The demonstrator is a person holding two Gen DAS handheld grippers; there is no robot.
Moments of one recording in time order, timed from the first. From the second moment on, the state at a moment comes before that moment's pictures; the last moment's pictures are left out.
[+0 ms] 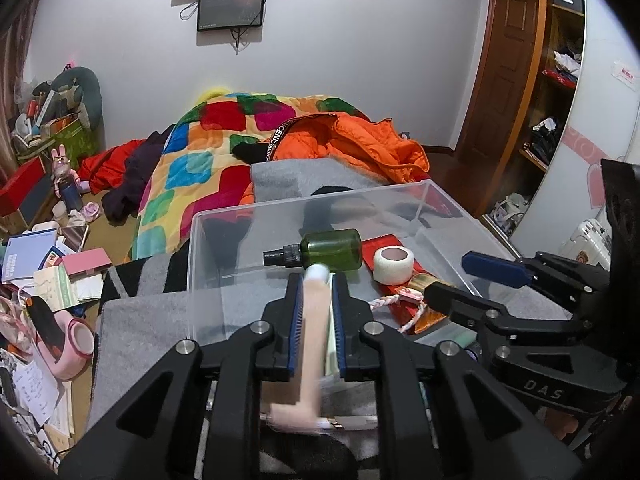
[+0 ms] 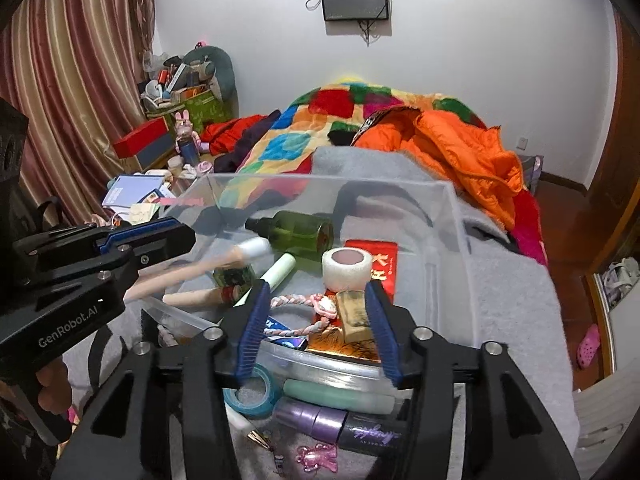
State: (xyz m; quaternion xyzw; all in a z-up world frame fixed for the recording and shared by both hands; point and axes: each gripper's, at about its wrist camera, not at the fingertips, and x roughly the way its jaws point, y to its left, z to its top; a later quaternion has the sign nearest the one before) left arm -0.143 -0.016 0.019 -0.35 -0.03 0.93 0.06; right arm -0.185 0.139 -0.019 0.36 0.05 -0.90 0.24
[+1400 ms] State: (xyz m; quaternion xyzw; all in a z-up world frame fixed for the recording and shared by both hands) left arm -0.073 0.010 -0.034 -0.39 0.03 0.92 0.08; right arm -0.119 0.184 -0.076 0.41 0.06 -0.88 0.22
